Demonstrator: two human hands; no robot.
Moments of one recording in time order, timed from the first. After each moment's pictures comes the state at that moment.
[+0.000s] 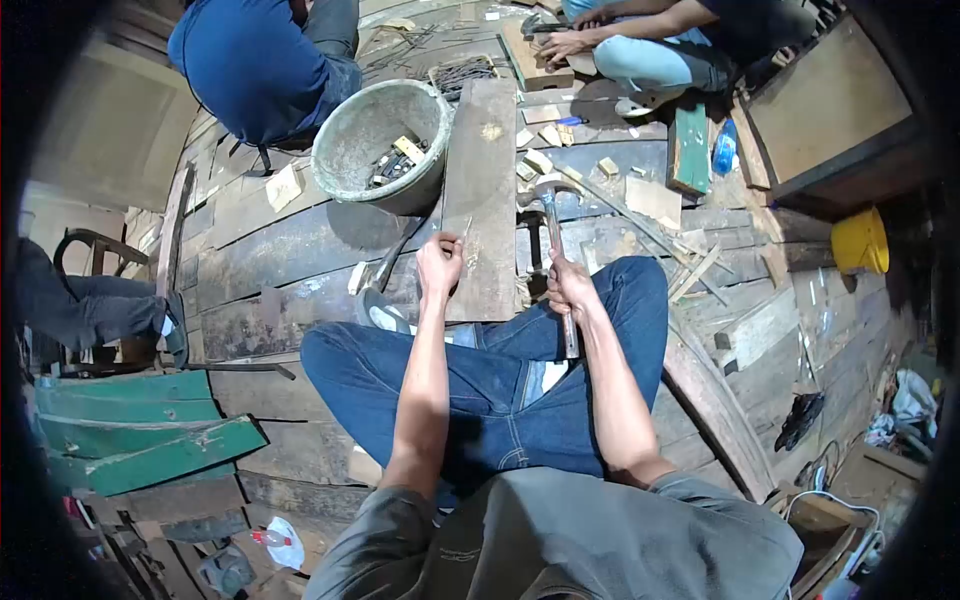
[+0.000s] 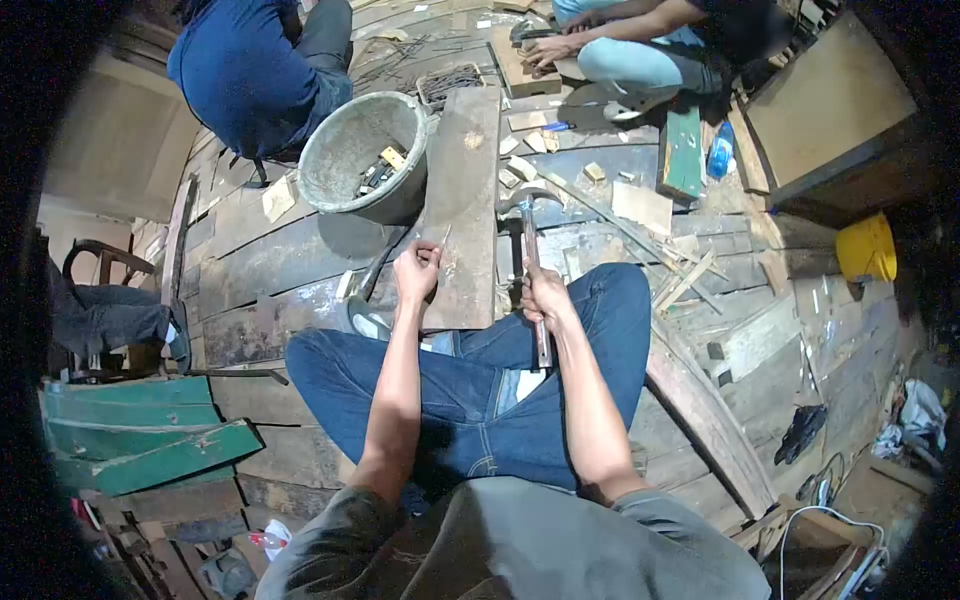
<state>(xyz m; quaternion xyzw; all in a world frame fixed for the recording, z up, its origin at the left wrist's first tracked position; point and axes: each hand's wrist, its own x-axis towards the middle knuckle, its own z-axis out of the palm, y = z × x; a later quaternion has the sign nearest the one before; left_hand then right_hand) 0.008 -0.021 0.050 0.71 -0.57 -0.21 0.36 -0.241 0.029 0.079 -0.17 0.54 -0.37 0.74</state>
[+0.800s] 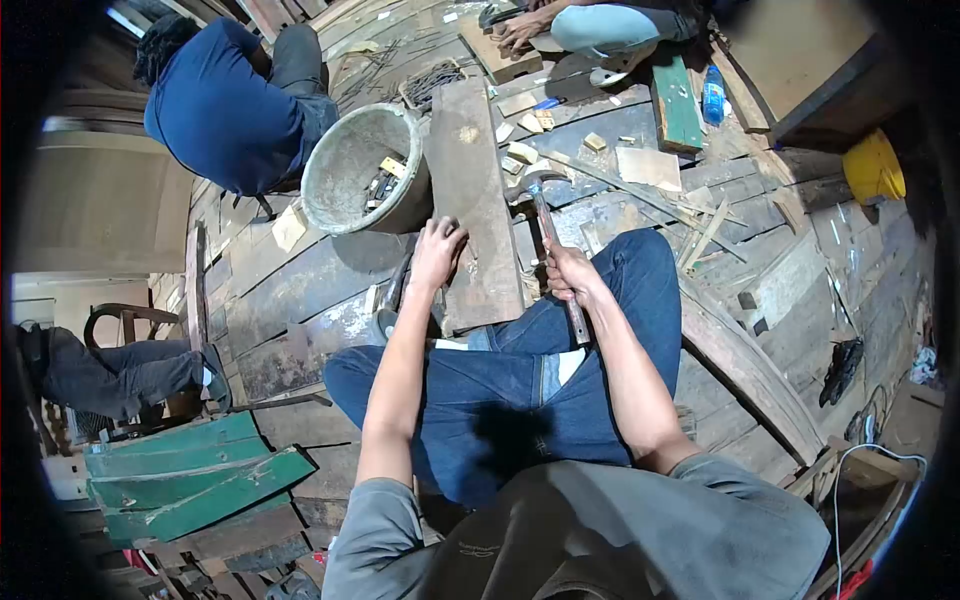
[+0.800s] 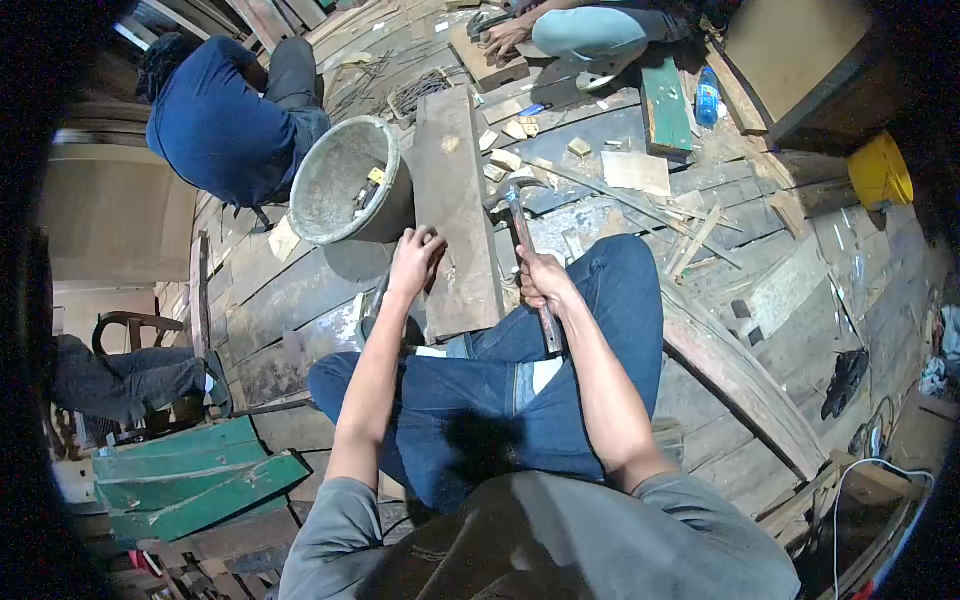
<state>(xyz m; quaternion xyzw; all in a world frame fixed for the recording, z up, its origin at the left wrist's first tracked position) 0.029 -0.066 0.062 0.43 -0.89 -0.02 0.15 -0.250 0.023 0.064 -0.14 0.49 -0.37 0.78</state>
